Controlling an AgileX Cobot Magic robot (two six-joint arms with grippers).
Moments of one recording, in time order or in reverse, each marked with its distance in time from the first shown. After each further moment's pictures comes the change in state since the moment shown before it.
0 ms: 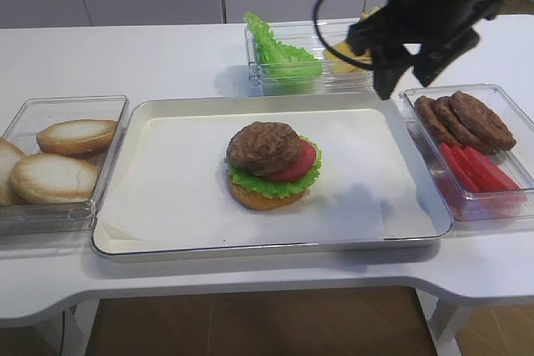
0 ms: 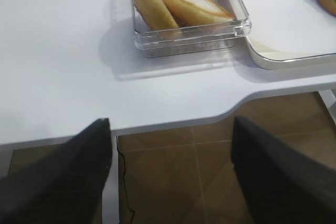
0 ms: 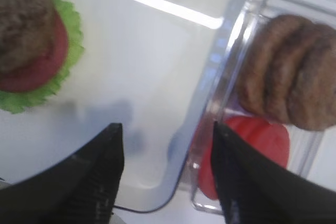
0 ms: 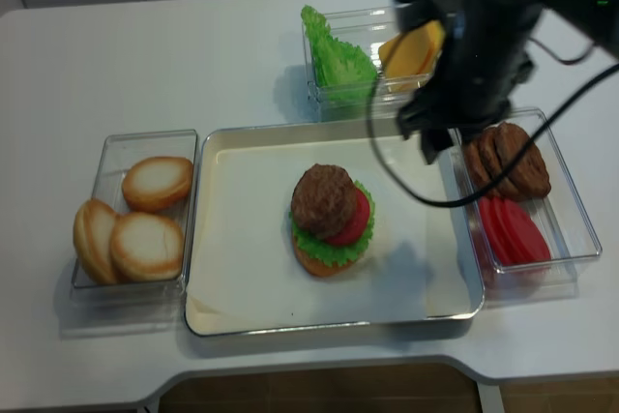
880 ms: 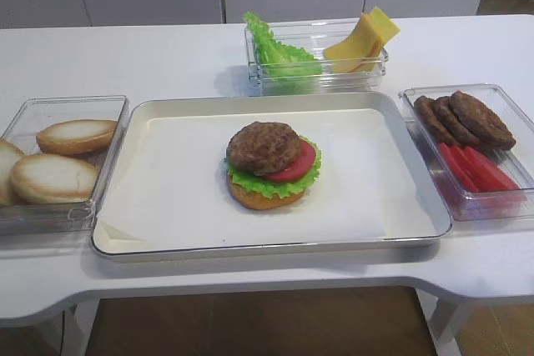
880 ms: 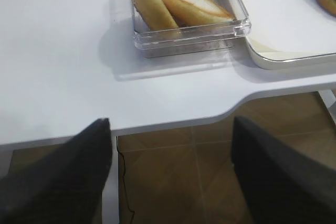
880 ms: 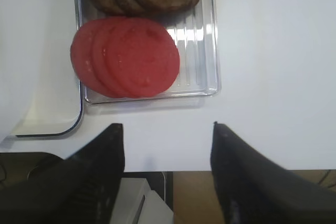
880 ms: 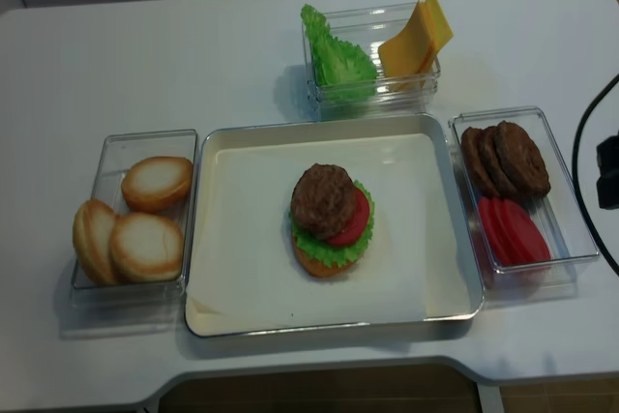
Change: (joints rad) left arm 0.000 0.000 0.000 0.000 0.000 0.000; right arm -0.472 -0.509 0.412 0.151 -0.048 -0.146
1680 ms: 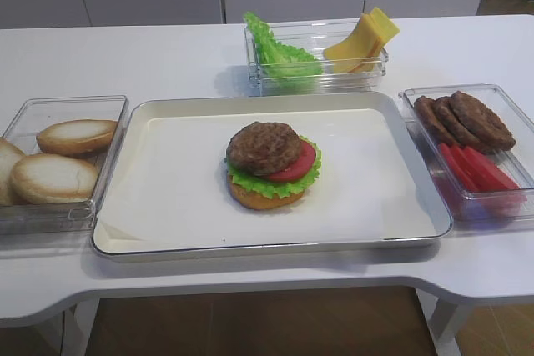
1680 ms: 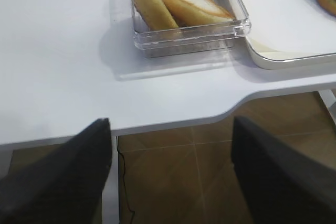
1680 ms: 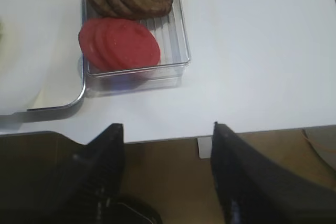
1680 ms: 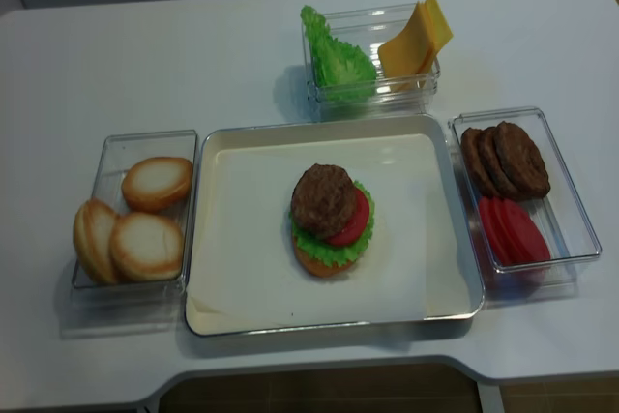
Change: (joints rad) left arm 0.000 0.000 0.000 0.000 0.000 0.000; right arm 0.000 -0.511 0.135 -0.073 0.077 0.071
